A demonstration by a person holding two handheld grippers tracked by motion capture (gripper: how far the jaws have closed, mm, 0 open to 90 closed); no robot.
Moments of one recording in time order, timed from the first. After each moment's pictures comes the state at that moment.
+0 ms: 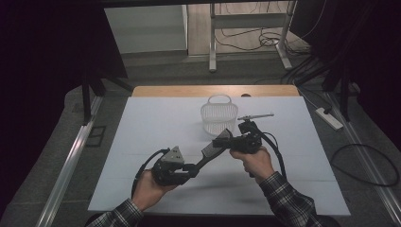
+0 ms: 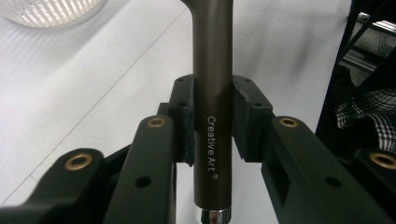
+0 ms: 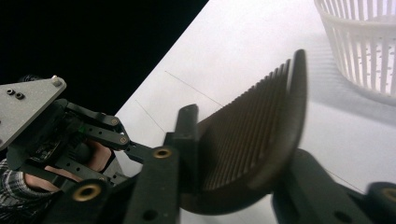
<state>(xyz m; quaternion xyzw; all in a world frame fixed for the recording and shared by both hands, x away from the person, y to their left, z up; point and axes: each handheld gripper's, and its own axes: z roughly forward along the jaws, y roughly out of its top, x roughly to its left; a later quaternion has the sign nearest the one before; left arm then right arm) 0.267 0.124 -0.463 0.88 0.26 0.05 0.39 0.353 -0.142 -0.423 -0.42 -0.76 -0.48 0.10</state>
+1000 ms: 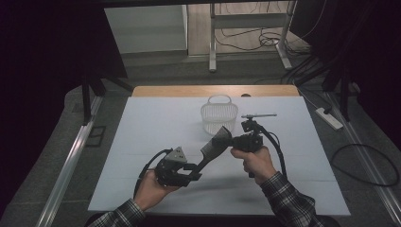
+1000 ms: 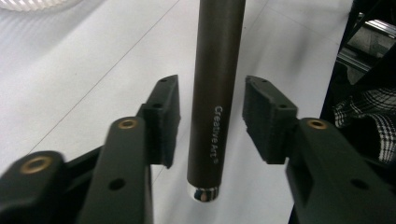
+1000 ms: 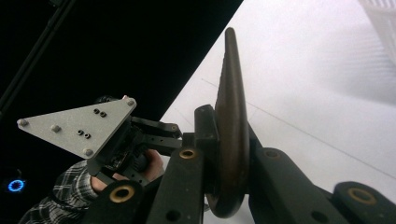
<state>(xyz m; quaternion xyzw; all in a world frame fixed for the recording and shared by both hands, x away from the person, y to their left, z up) 0.274 0.119 -0.472 0.88 0.27 0.03 0.38 0.353 -0.147 -0.417 -0.42 -0.73 -0.51 0.18</state>
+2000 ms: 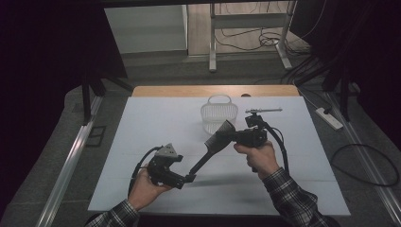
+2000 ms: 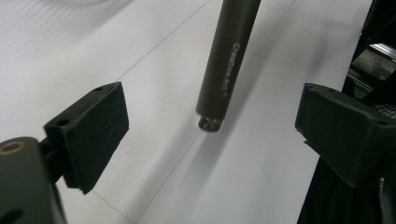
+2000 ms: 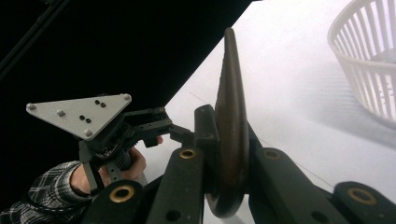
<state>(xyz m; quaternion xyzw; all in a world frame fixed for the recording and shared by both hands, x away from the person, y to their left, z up) 0.278 0.143 -0.473 0.86 0.32 0.02 0.40 0.358 -0.154 -0.402 -0.40 -0.74 -0.53 0.12</state>
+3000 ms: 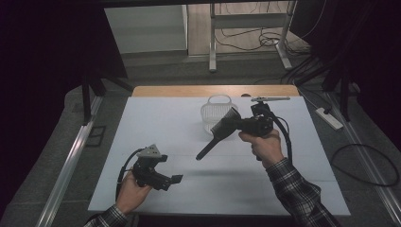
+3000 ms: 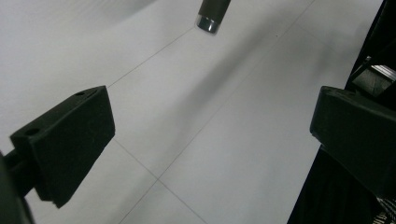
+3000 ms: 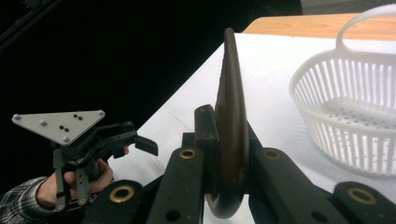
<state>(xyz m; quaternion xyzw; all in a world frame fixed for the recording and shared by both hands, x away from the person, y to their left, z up) 0.266 0.181 -0.473 0.84 0.35 0.03 0.42 0.374 -0.163 -0.376 -0.39 -0.74 -0.54 0.06</state>
